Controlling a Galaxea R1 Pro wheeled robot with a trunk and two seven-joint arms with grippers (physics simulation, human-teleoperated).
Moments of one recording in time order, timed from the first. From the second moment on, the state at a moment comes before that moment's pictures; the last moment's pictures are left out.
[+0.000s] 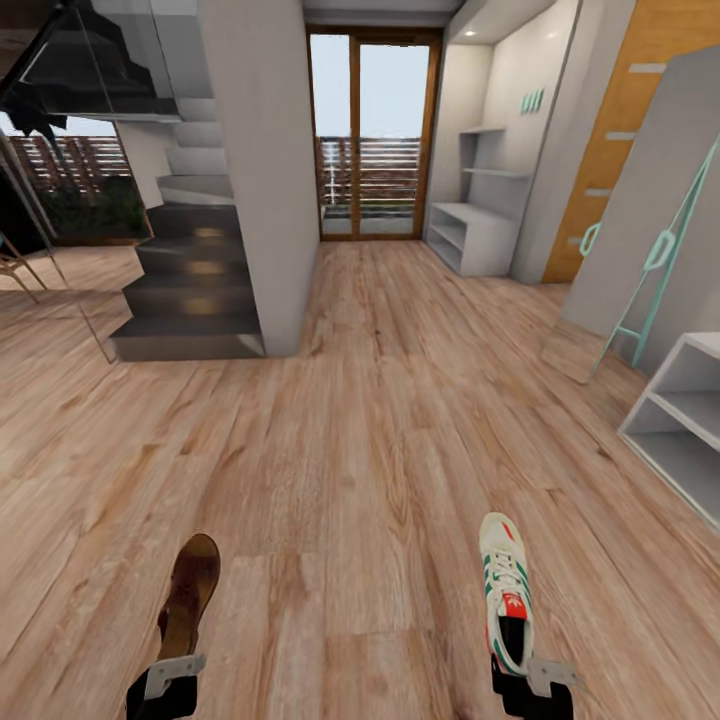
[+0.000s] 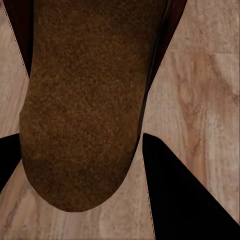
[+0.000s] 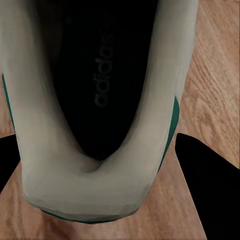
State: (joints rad) left arm -0.38 0.13 0.03 -0.14 0.13 -0.56 -0.05; right arm -0.28 -0.04 -0.07 -0.37 0.00 -0.42 -0.12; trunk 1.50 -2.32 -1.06
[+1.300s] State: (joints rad) left arm -0.38 0.13 0.03 -0.13 0.14 -0.56 -0.05; right arm -0.28 -0.04 -0.07 -0.36 0.00 -0.42 -0.12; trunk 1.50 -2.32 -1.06
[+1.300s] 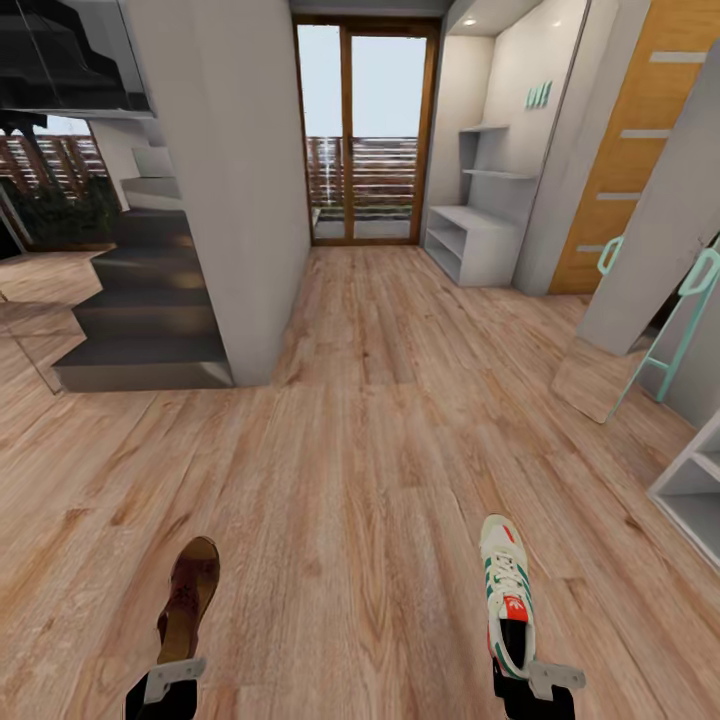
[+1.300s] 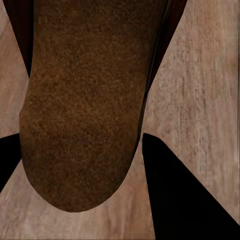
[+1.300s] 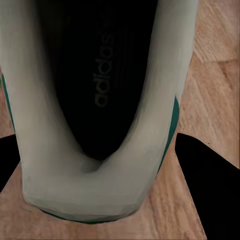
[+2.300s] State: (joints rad) left arm -0.37 0.13 0.03 -0.13 0.14 -0.56 -0.05; right arm -0.28 -0.04 -0.07 -0.33 0.00 -0.42 -0.12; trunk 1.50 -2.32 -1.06
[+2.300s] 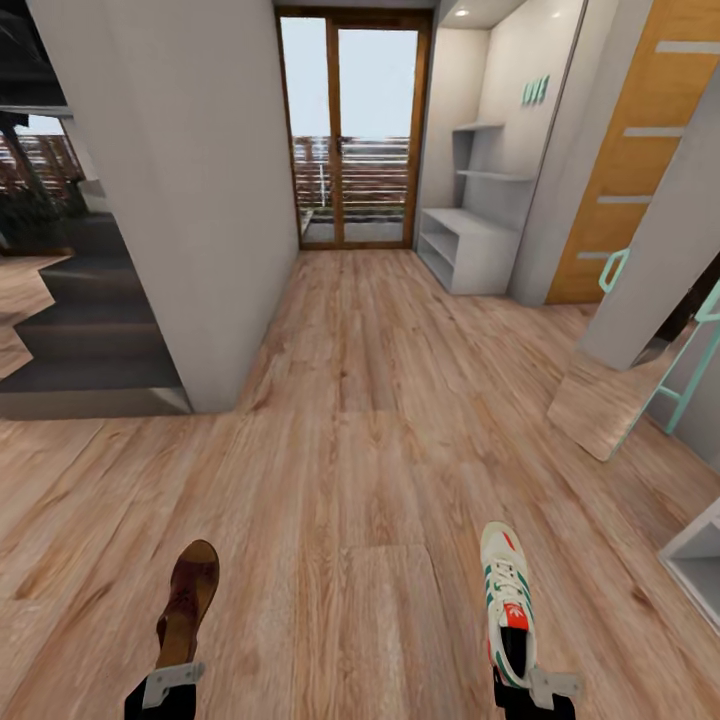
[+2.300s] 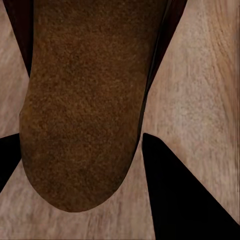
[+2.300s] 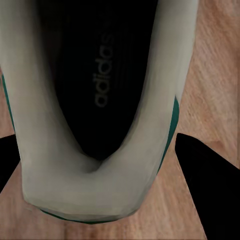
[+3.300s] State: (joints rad) left arm -0.37 0.13 0.03 -0.11 0.13 -0.57 -0.05; right arm -0.28 -0.04 -0.07 -0.33 0.00 -0.42 -0.12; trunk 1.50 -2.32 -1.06
